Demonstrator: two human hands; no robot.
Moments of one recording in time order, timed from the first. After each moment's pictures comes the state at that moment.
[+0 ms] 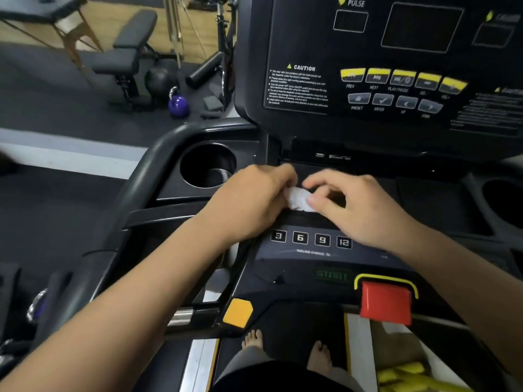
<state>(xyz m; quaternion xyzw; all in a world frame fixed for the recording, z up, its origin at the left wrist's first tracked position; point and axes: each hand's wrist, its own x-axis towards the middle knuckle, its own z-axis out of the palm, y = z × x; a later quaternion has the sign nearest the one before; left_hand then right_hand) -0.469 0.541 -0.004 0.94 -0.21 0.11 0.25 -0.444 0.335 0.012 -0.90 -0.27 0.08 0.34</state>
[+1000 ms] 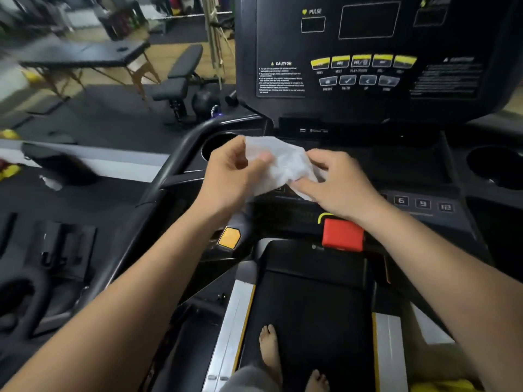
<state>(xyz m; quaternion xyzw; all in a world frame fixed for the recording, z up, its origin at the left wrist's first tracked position) -0.566 0.480 0.037 0.75 0.04 0.15 0.64 -0.506 0.304 0.020 -0.83 -0.26 0.04 0.49</state>
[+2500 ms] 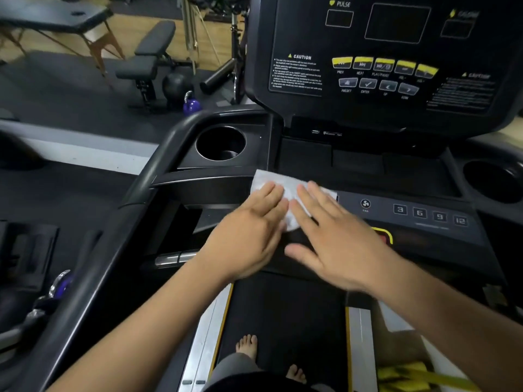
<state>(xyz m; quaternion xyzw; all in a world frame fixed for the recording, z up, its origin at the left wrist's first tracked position) -0.592 0.522 -0.040 0.97 -0.18 0.07 0.18 -0.554 0.325 -0.008 -0.91 -0.40 0.03 -0.05</state>
